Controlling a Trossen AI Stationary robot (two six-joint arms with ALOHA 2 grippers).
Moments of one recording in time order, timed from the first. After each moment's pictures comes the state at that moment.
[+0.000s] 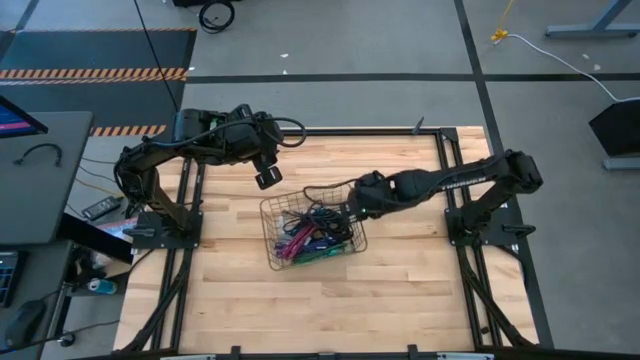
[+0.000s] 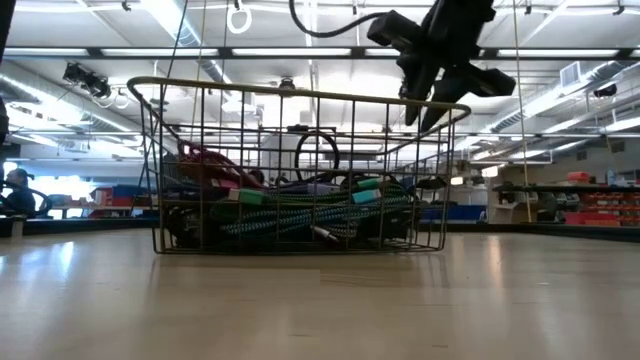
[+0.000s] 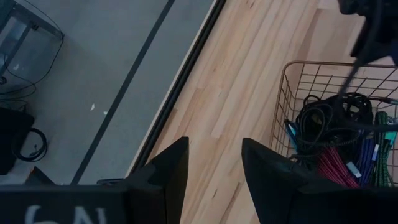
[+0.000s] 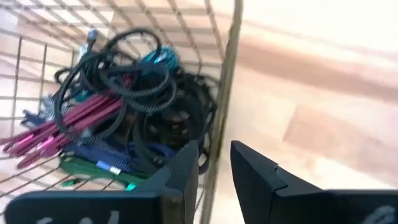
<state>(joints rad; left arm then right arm) 0.04 1.68 2.27 -1.57 -0.53 -0.17 0.09 1.55 1.26 -0.89 0.24 1.32</state>
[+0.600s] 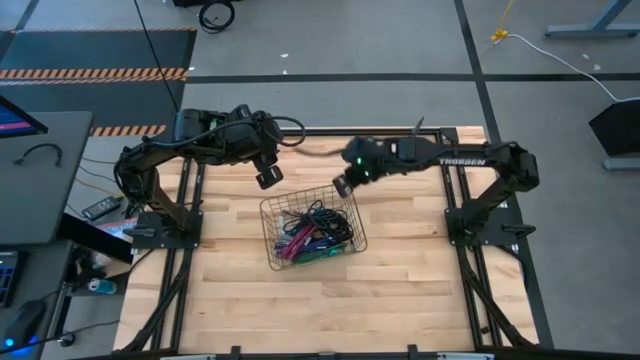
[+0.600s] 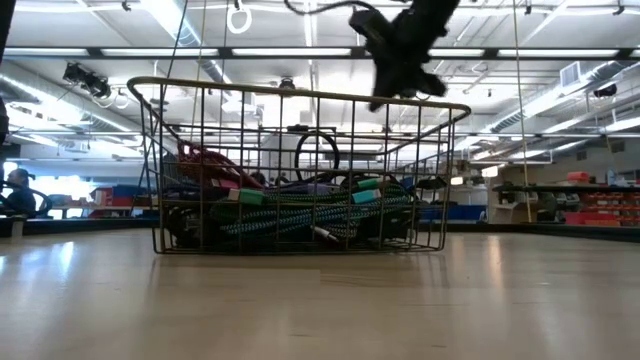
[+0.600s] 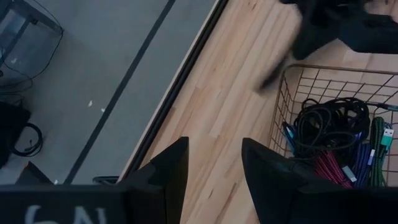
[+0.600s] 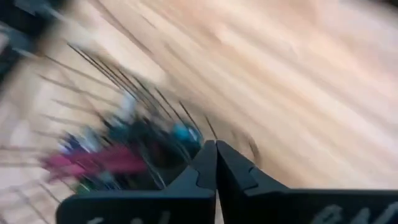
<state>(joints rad) 0.04 1.68 2.27 -1.57 -0.53 -0.20 -0.16 1.55 1.37 -0.80 0.12 0.74</state>
